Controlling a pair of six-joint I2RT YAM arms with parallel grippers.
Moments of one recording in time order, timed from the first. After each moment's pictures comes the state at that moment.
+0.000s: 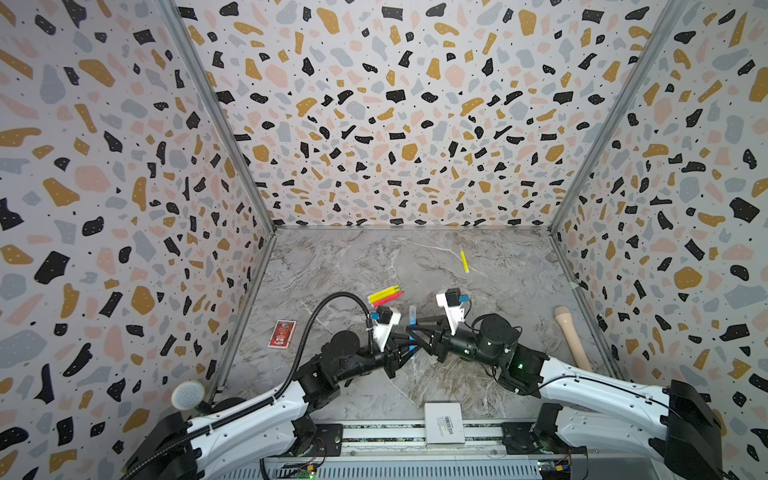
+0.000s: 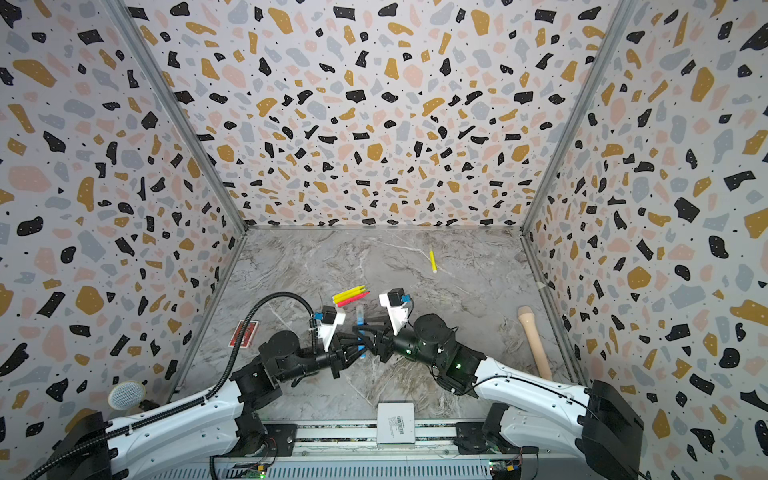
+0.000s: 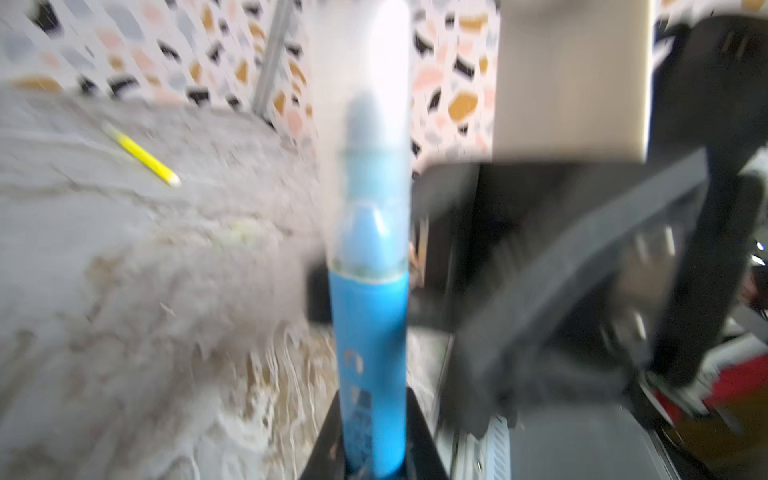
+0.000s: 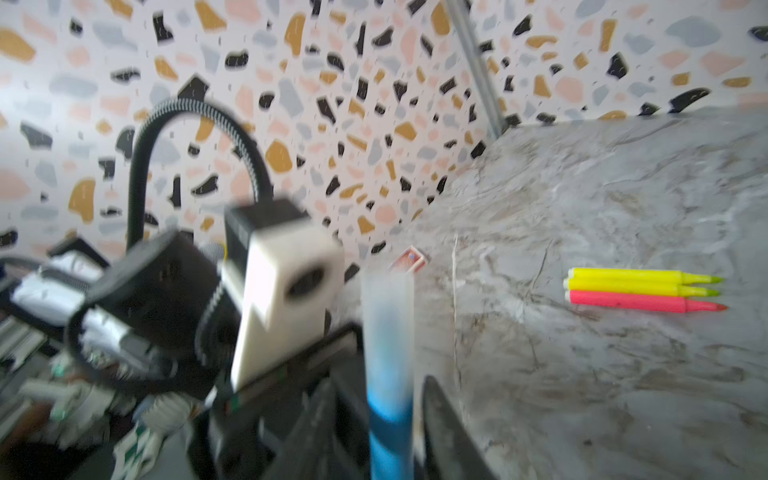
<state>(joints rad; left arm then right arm) -0.86 0.87 0.35 0.47 0.33 -0.49 1.02 1.03 0.59 0.35 -0.21 0.52</state>
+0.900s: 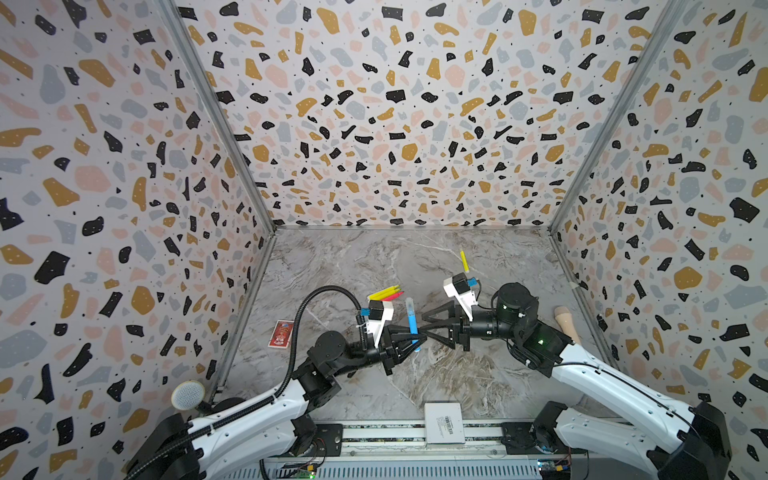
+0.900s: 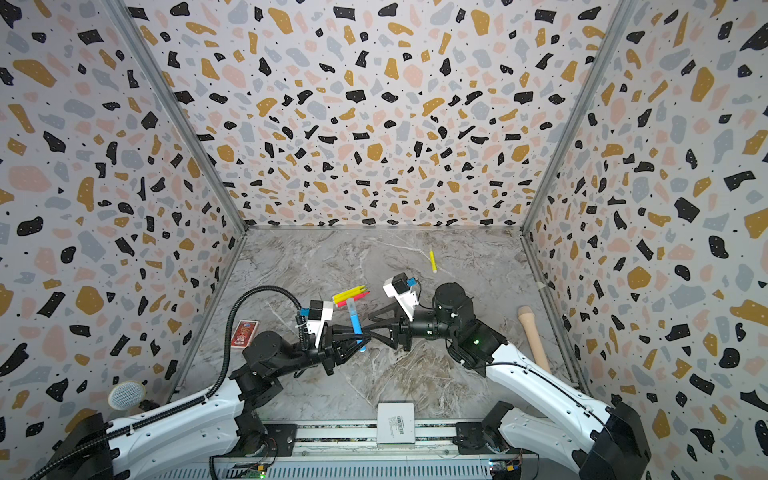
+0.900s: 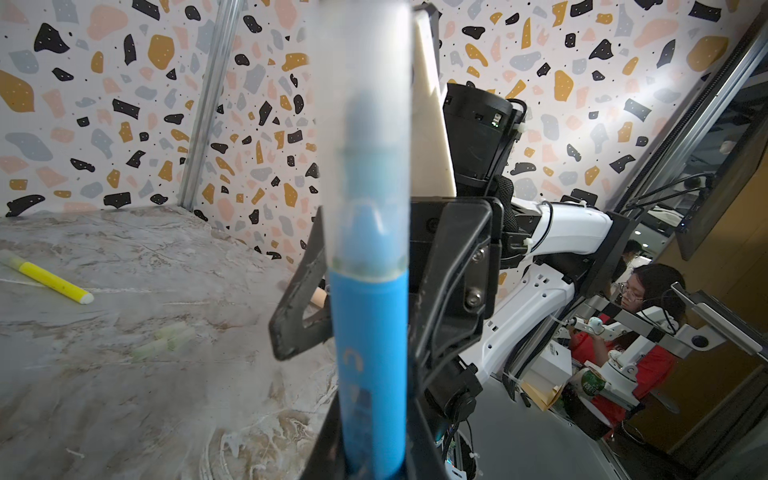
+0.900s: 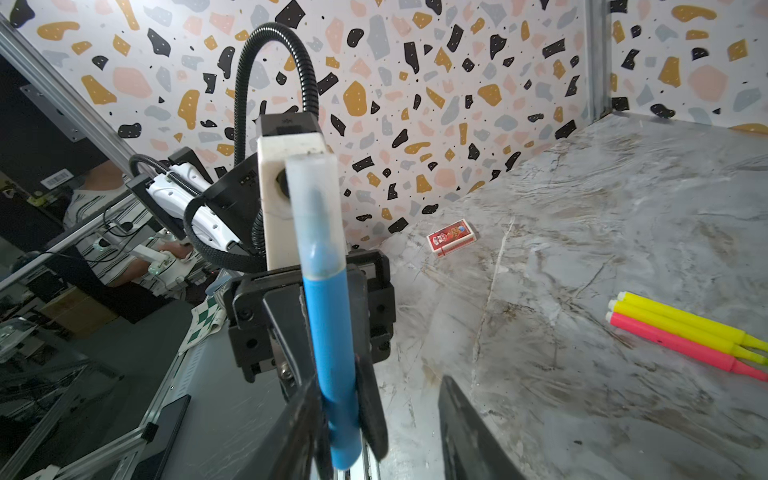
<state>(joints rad) -0.85 0.88 0.35 0.70 0.47 -0.52 0.77 1.03 0.78 0.10 -0.77 0.33</state>
